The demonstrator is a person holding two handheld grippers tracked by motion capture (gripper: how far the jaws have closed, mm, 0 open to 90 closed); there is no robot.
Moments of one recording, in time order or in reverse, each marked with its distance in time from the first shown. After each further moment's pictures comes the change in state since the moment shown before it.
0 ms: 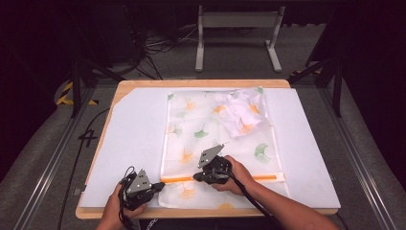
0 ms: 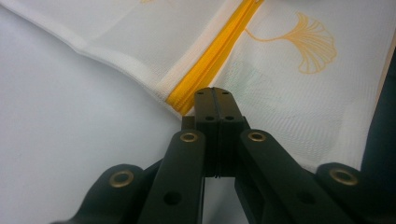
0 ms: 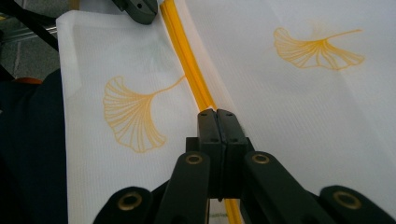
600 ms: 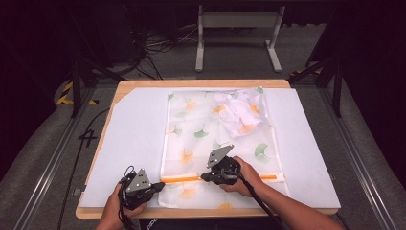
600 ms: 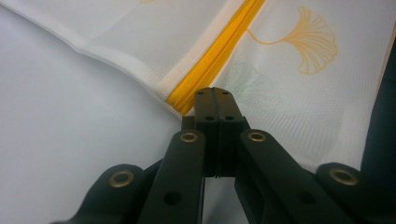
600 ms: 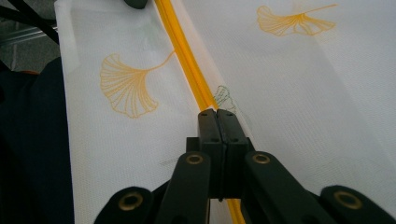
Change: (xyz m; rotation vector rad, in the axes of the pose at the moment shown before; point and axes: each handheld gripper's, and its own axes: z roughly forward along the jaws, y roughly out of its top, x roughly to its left) left arm 0.002 0.000 0.000 0.001 -0.017 -0.010; right arm -0.002 -0.016 -0.016 -0.003 -0.017 0.030
